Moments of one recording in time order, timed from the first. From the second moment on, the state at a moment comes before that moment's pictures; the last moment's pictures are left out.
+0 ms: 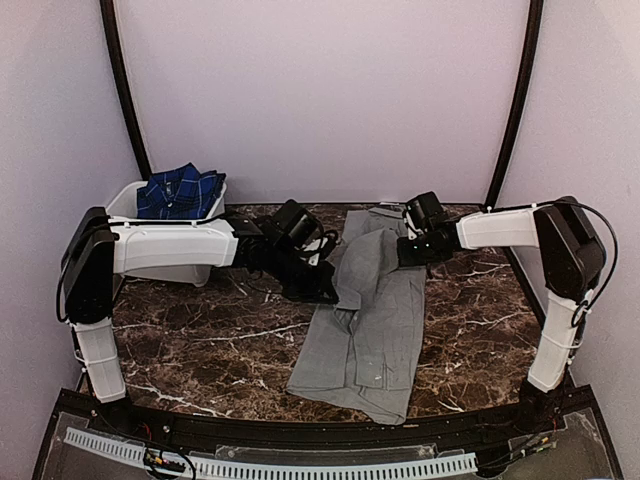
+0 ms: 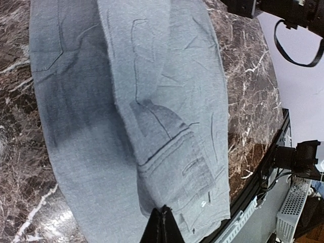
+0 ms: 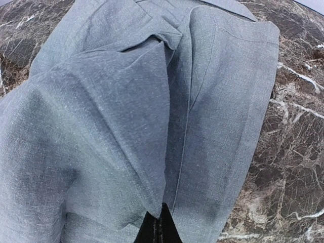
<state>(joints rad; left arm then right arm) -0.88 1.90 1.45 -0.50 0.33 -0.64 0.48 1.89 1.23 -0.27 0.16 0.28</state>
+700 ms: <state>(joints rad) -0.83 1.80 1.26 -0.25 0.66 -0.85 0.40 1.85 1.21 -0.25 0.02 0.21</state>
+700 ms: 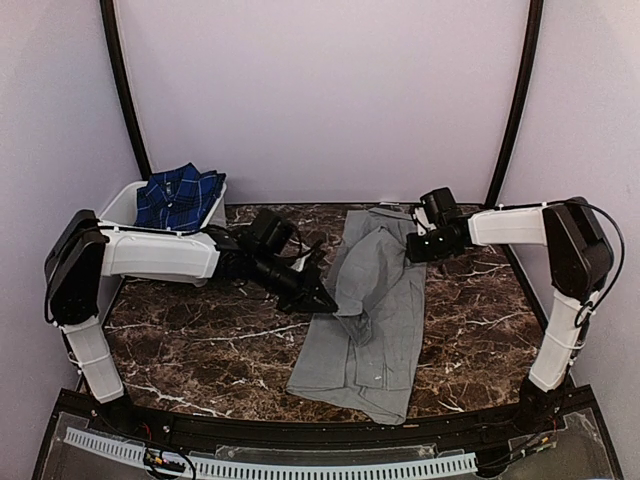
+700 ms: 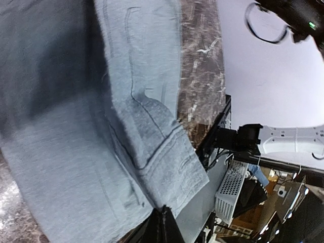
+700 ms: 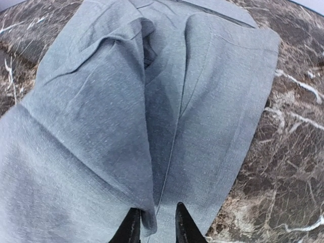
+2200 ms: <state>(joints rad) -0.77 1.90 1.15 -0.25 0.61 -0.79 1.15 1.67 0.98 -0.39 0.24 0.49</state>
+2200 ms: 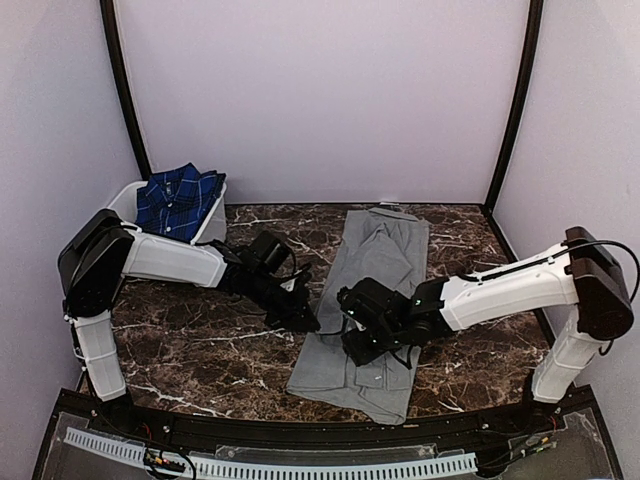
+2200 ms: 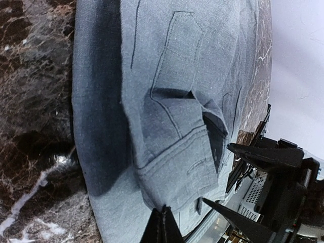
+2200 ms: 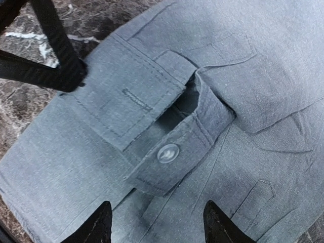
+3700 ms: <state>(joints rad) -0.83 1.82 1.16 -0.31 0.57 -0.74 1.15 1.69 1.17 -0.68 0.03 0.40</state>
